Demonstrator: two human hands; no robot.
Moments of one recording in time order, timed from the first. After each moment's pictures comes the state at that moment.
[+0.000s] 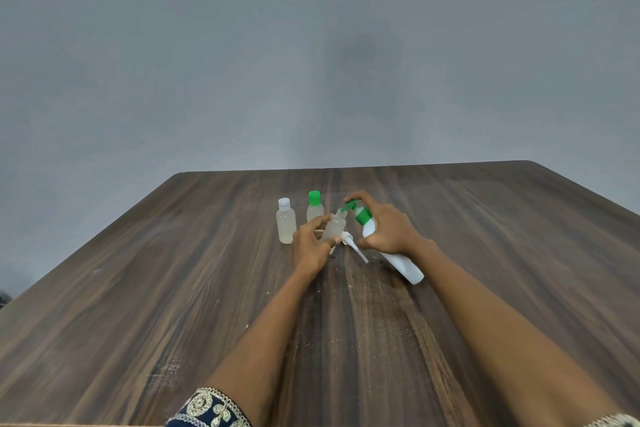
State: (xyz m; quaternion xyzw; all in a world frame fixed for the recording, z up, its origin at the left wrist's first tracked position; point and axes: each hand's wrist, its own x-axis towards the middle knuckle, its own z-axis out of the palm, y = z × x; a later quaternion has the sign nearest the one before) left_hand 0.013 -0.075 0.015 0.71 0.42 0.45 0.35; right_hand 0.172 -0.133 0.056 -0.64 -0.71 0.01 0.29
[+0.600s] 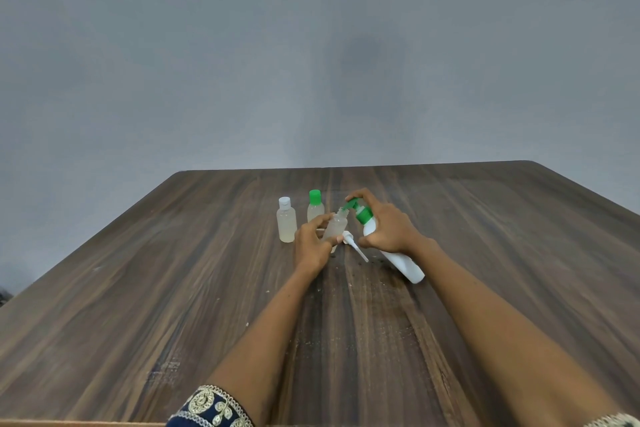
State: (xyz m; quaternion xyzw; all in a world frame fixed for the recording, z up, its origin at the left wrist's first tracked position) left_hand 0.016 -0.075 0.015 0.71 0.42 0.44 0.35; right_hand 0.175 -0.131 0.054 -0.64 -0.71 0.03 0.30
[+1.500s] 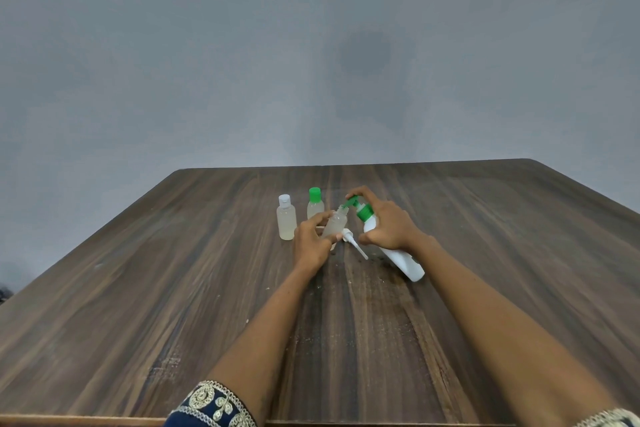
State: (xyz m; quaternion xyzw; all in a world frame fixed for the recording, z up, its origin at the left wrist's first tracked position) left_hand 0.015 -0.076 0.015 0.71 0.42 0.44 0.35; right_hand 0.175 -0.133 0.055 -0.64 -0.71 0.04 0.30
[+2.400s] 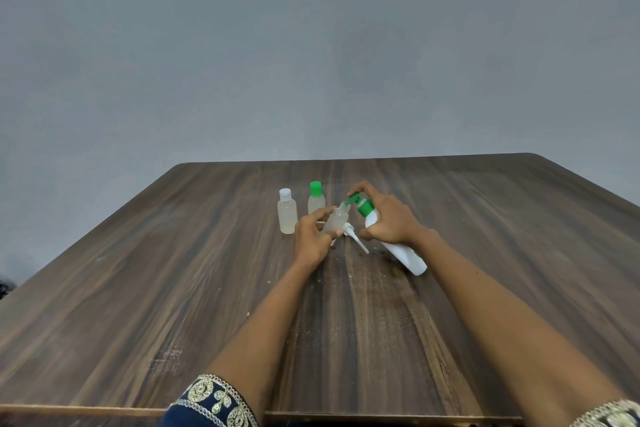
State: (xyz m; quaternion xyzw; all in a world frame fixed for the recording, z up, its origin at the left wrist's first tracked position) left_hand 0.011 -0.080 0.016 0.72 0.41 0.44 0.35; right_hand 0.175 -0.134 0.056 -0.64 -0.70 0.06 0.29
